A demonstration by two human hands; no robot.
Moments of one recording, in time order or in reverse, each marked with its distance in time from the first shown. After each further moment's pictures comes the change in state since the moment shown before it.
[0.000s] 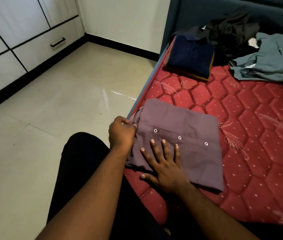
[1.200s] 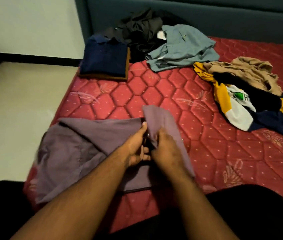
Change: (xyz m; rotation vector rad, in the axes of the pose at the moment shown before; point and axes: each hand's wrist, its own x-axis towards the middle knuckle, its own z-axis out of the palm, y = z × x) left_hand -0.119 0.076 0.233 -0.314 -1.142 -0.476; right_hand -0.084 0.164 -0.097 0.686 0.114 0.972
